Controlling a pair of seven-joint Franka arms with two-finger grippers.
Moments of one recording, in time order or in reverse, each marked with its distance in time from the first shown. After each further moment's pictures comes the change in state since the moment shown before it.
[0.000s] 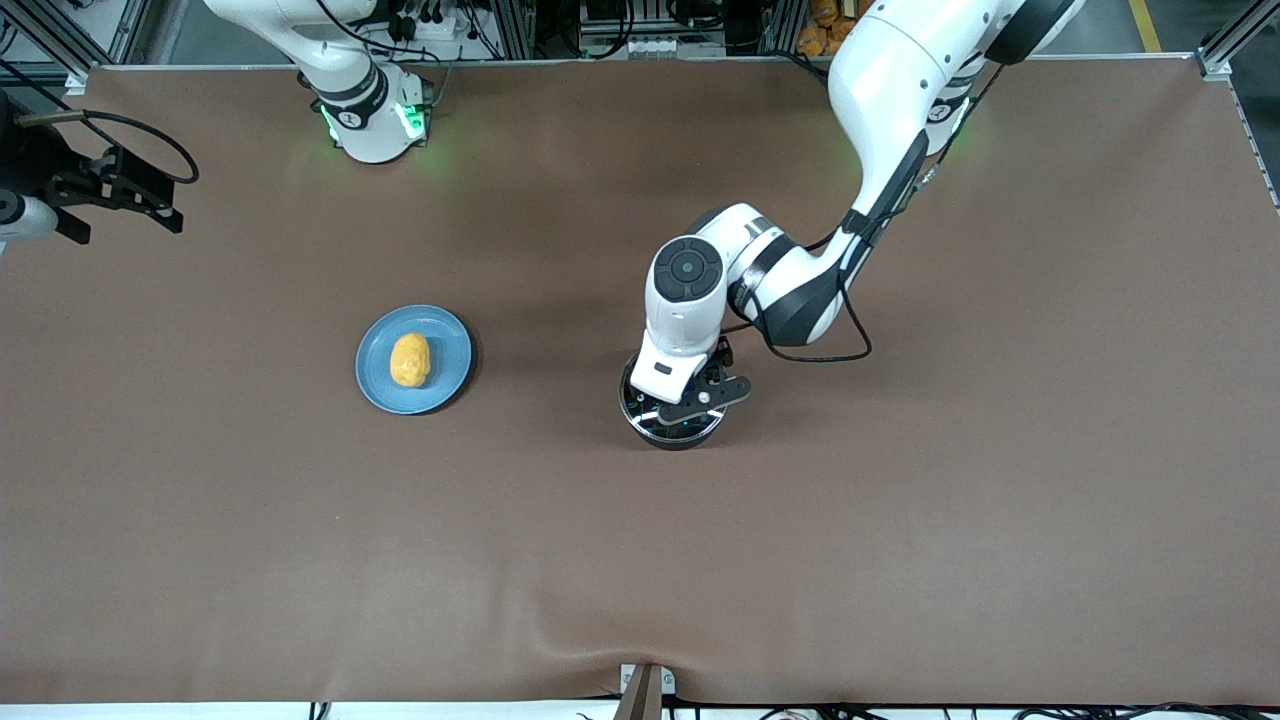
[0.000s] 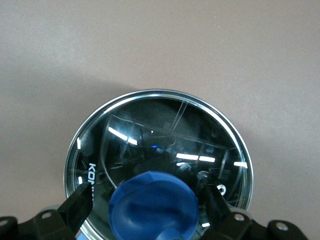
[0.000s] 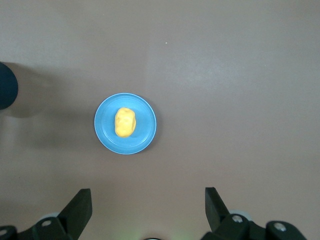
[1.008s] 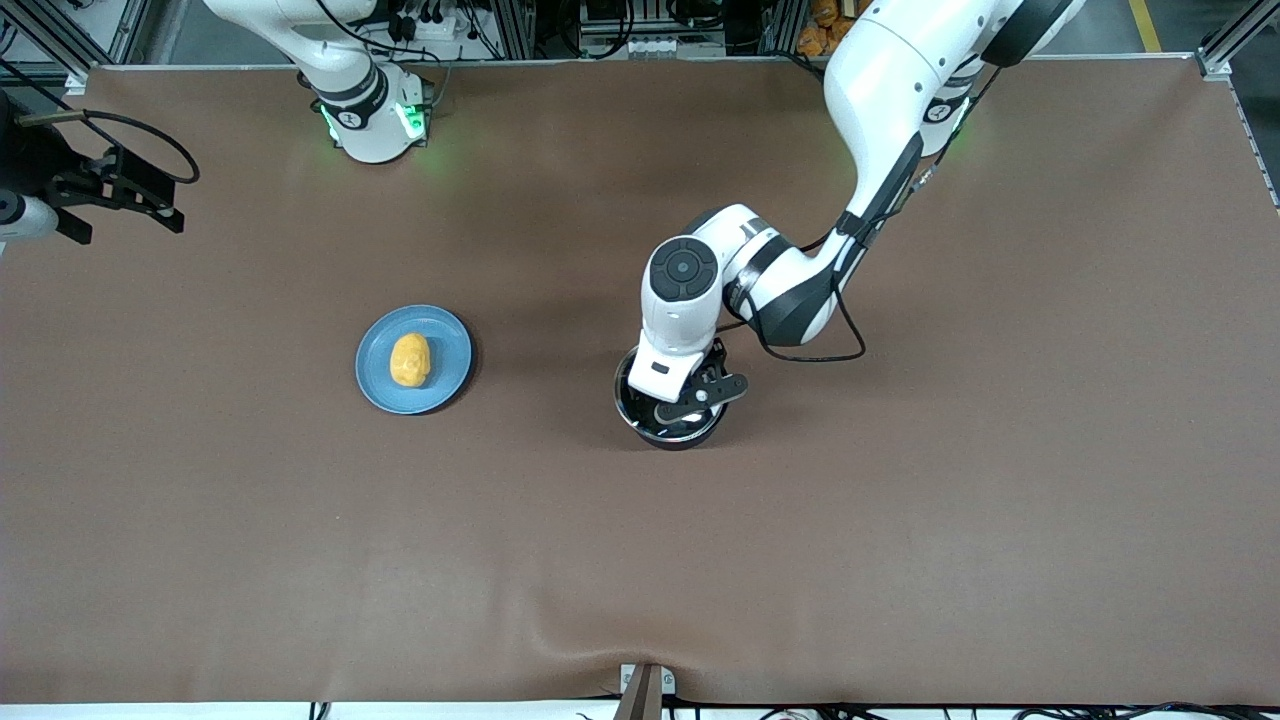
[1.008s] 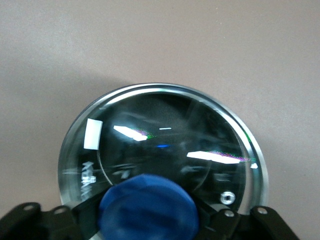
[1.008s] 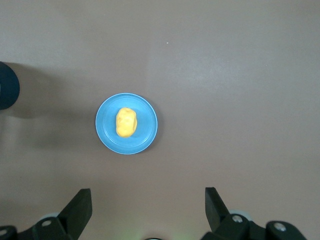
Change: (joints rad) left arm -0.007 0.005 0.000 0.002 0.000 0.005 -0.038; right arm 0.000 0.000 -0.001 0.000 0.005 0.000 0.000
